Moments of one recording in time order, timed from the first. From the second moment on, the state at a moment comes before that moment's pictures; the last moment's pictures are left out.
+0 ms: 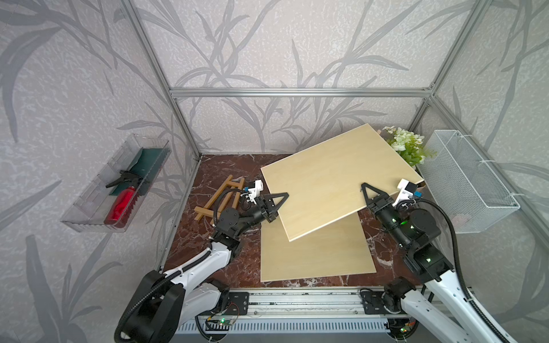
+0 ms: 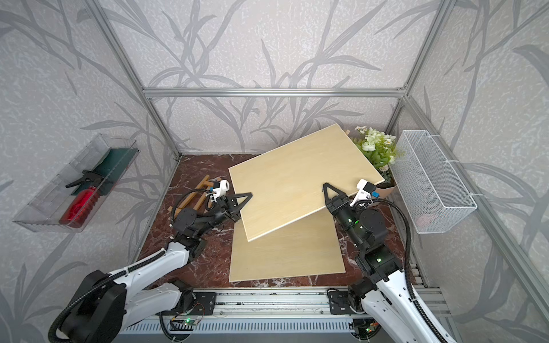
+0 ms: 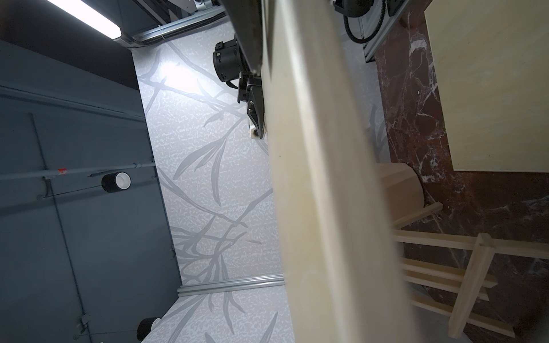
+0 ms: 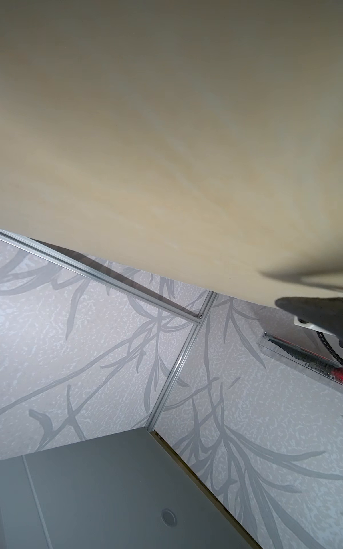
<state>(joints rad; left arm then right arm) -0.44 1.11 0.42 0.99 0.60 -1.63 0.41 0.60 0.63 0.07 -0.01 1.14</state>
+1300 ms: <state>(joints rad) -0.45 1.10 0.45 0.94 0.54 -1.65 0.37 0.60 0.57 0.15 -0.09 1.13</state>
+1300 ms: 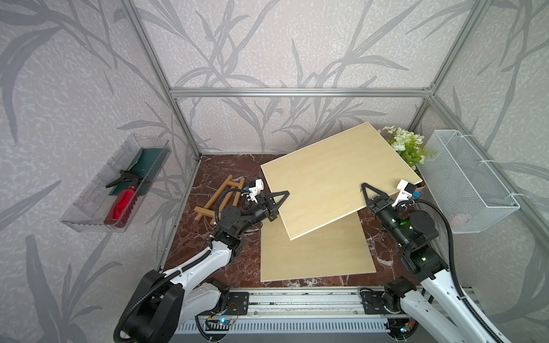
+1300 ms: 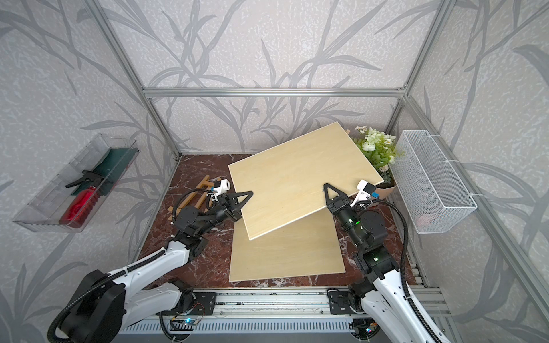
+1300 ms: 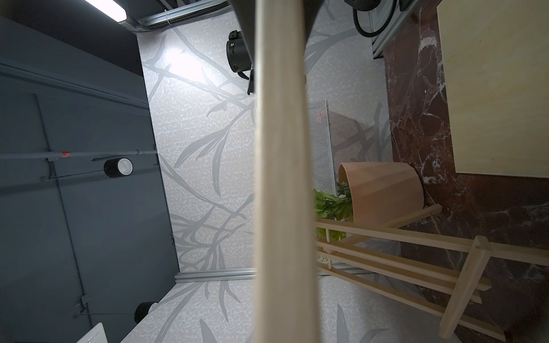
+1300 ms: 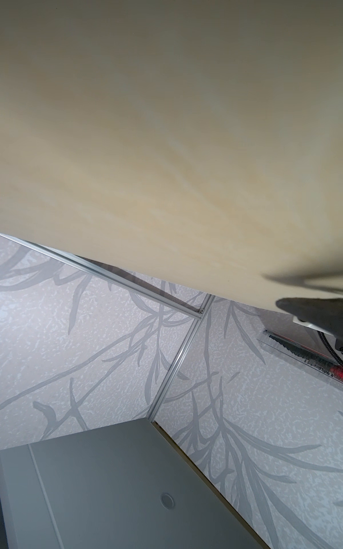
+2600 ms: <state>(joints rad) -0.18 0.62 0.53 0.15 0.57 -1.51 0.37 0.53 0.85 -0.43 -0.03 0.71</state>
